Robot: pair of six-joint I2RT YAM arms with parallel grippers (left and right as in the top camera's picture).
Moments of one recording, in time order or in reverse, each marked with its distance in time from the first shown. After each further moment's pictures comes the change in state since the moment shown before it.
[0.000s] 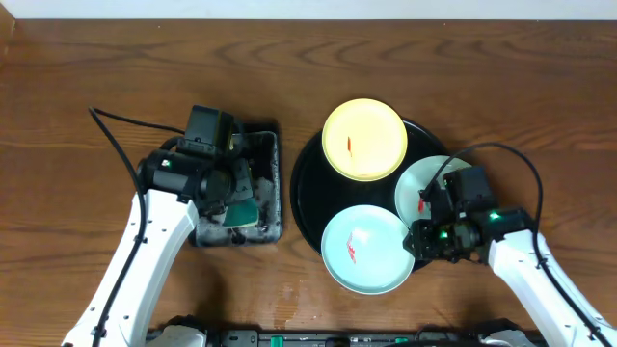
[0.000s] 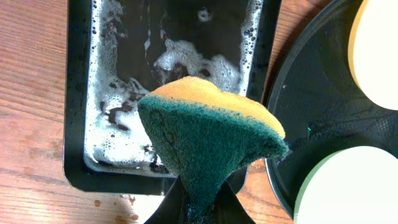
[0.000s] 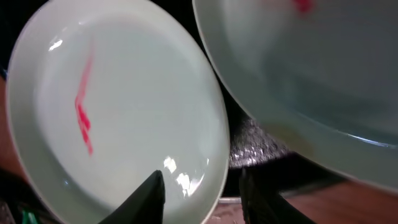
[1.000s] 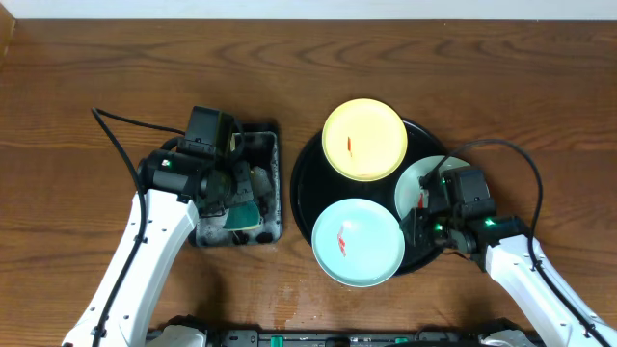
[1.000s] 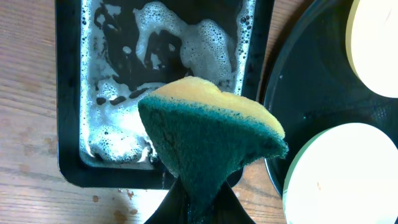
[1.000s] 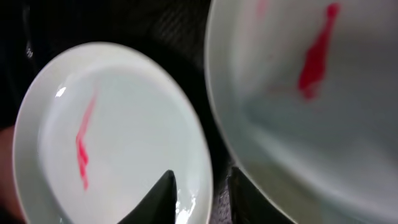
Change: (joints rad) left arm 0.000 0.000 0.000 -0.016 0.023 0.019; right arm 0.010 0.002 -0.048 0.232 0.003 0.060
